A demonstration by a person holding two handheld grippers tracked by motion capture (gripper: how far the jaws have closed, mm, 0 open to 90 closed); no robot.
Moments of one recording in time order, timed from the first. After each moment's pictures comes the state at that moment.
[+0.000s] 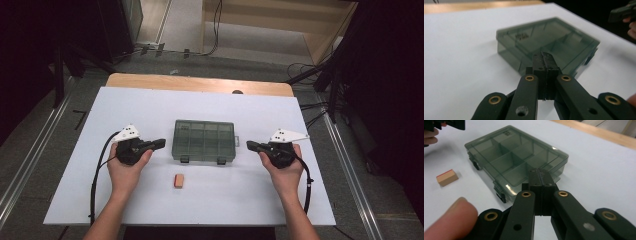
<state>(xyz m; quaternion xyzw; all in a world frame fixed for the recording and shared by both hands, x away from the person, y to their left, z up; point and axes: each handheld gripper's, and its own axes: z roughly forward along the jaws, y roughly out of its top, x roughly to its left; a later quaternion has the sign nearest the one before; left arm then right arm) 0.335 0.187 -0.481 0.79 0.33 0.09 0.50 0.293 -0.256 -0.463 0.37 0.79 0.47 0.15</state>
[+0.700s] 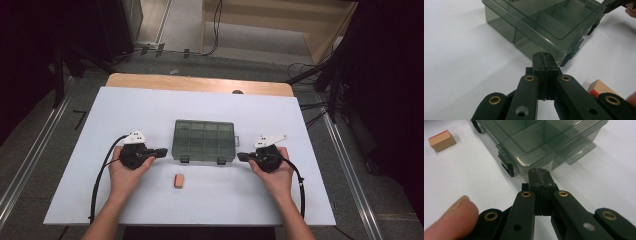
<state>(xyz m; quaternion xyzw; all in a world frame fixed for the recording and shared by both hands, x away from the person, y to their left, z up) 0.338 0.184 -0.500 0.83 0.32 0.04 0.46 0.302 -0.235 -0.494 0.35 0.85 0.39 0.09</state>
